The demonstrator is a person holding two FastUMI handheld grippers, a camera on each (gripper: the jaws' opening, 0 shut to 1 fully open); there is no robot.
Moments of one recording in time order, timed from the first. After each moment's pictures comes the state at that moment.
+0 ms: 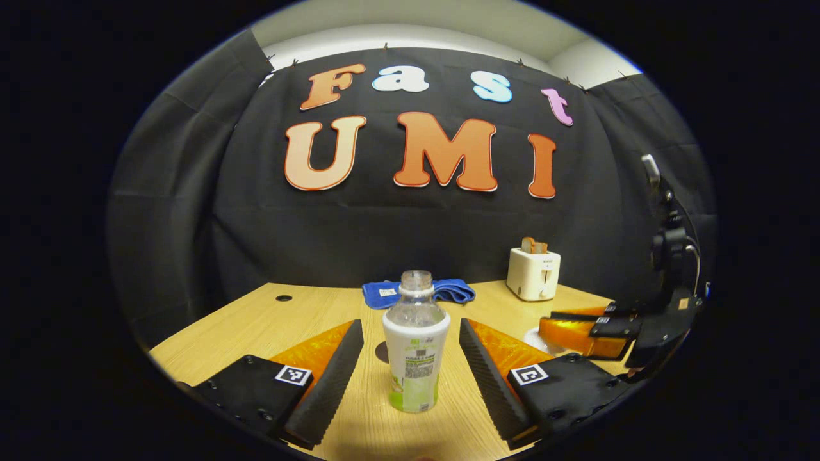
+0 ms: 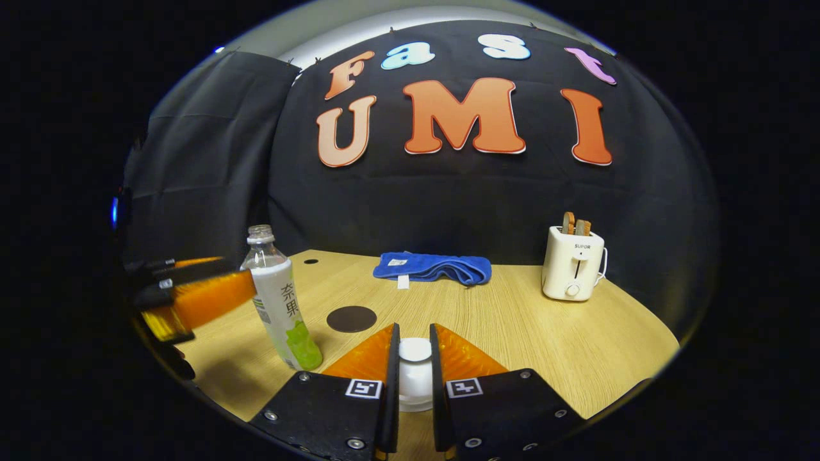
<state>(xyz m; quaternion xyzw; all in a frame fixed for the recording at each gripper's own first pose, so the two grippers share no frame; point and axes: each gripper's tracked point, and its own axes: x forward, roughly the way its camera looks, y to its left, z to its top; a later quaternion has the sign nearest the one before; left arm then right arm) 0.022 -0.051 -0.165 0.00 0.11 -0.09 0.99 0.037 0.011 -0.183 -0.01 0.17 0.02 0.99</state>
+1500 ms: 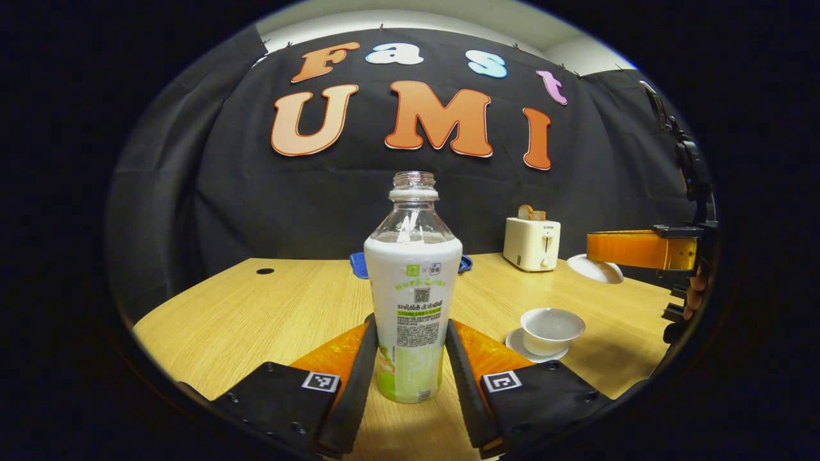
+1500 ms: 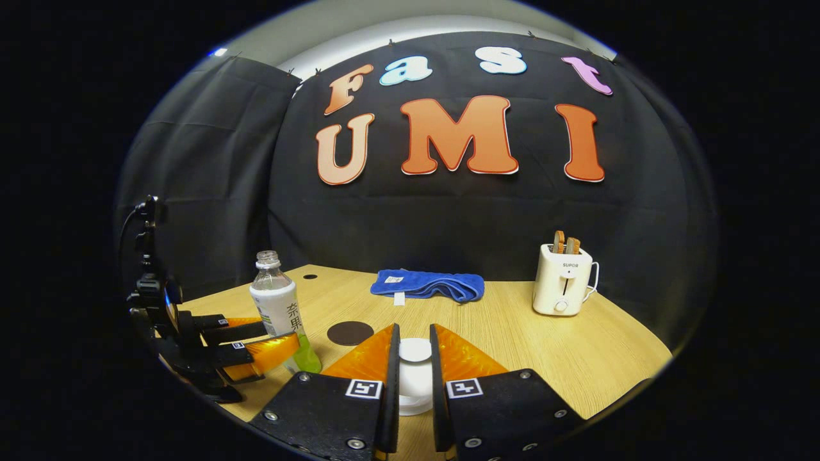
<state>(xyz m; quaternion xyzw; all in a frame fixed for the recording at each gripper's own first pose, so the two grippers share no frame) 0.043 -0.050 -0.237 0.02 0.14 -0.12 0.98 0.031 0.004 -0.156 -0.01 0.14 0.01 0.99</state>
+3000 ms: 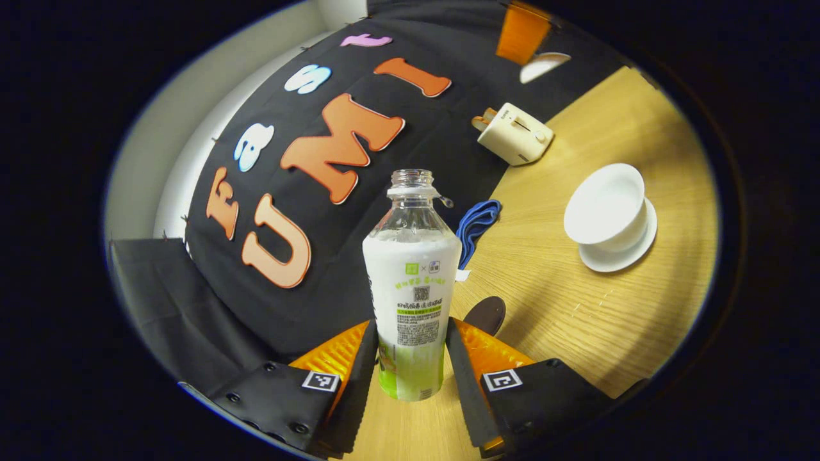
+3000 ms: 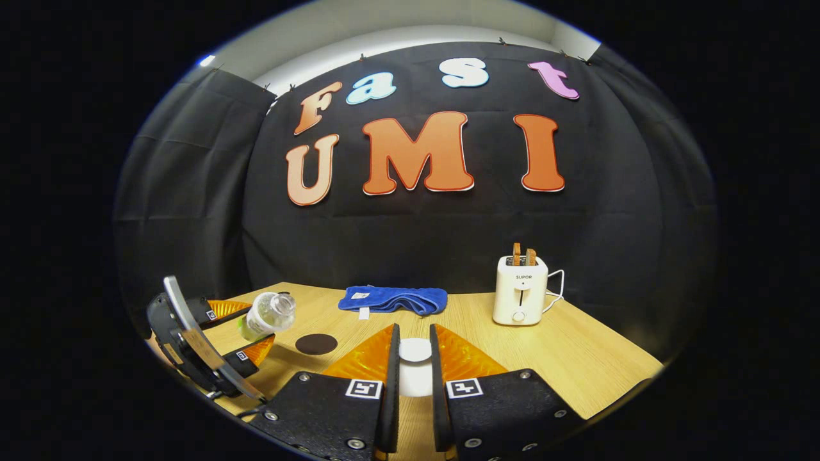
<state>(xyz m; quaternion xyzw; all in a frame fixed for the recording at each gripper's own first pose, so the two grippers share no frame) 0.071 -0.069 -0.227 0.50 0.05 -0.07 0.86 0.014 -0.065 -0.128 0.00 0.10 -0.04 0.99</state>
